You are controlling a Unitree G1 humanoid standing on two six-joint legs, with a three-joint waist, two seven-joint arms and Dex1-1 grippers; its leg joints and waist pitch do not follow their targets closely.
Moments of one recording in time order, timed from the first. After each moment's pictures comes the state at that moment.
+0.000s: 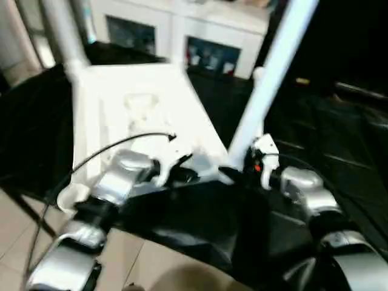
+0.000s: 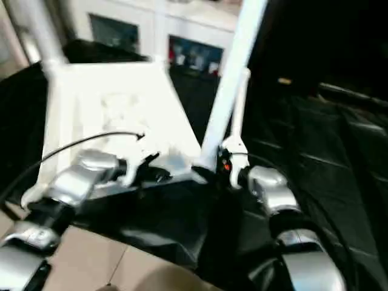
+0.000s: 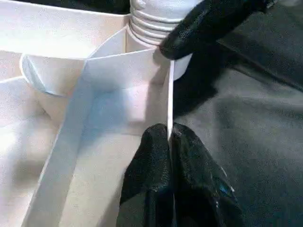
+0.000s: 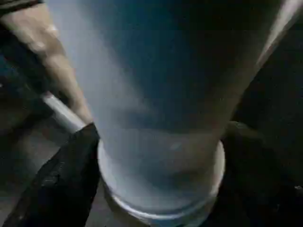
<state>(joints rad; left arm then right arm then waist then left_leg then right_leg) -0.61 0.33 -0.30 0.49 0.03 0.33 -1.16 -0.57 -0.31 0.06 0.83 0.12 -0.01 1.05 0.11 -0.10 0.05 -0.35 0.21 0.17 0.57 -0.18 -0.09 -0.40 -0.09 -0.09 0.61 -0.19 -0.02</state>
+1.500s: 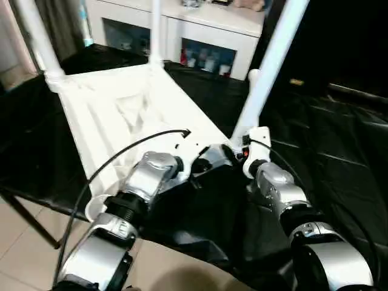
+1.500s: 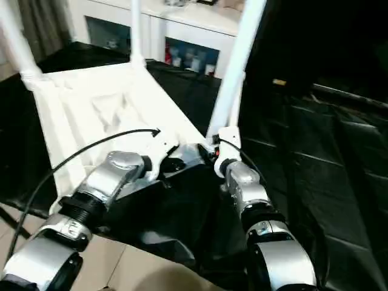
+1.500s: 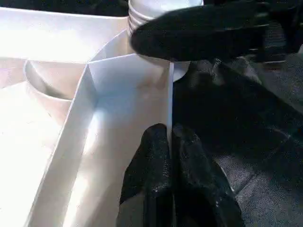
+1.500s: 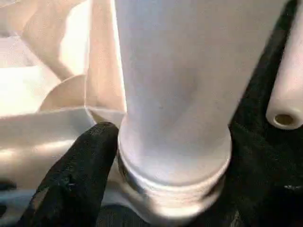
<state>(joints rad) -0.71 0.13 -0.25 0.67 0.08 0.38 -0.74 -0.69 -0.10 -0.05 1.03 0.09 -0.05 0.44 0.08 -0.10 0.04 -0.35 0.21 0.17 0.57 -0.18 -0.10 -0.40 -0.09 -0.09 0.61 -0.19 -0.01</state>
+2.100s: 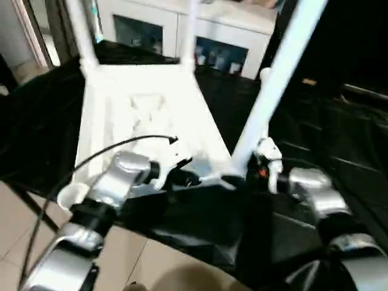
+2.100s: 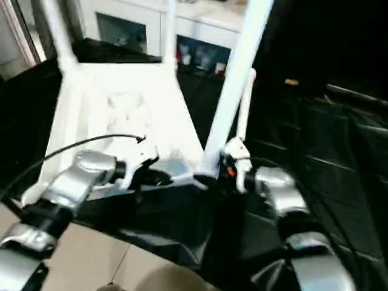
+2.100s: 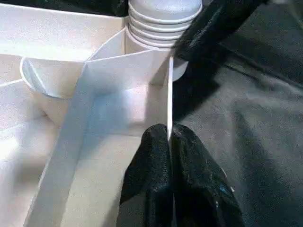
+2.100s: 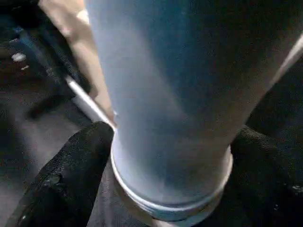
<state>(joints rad) -0.60 0.33 -0.29 0.48 0.02 0.30 -1.17 -0.57 -0.33 0.09 0.82 0.12 -0.04 1.12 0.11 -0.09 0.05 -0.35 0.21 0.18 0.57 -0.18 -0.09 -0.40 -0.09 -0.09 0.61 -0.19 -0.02</state>
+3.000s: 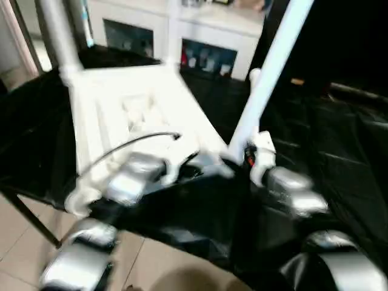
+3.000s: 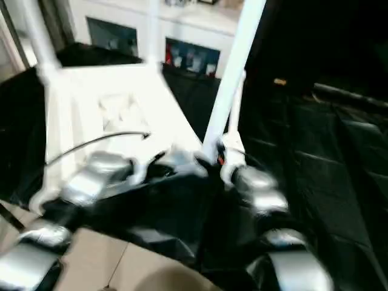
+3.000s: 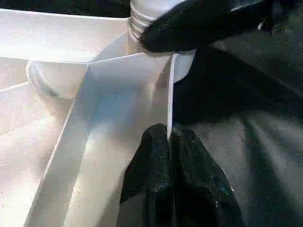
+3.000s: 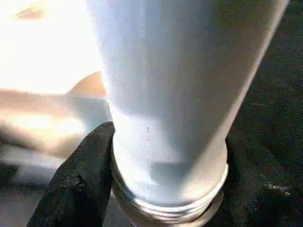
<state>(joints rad) -0.68 0.17 -0.26 0.64 0.09 0.34 -0.81 -0.65 -0.12 -0.05 0.97 0.12 0.00 0.47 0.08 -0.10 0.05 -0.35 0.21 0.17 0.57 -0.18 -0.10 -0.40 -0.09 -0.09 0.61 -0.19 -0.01</state>
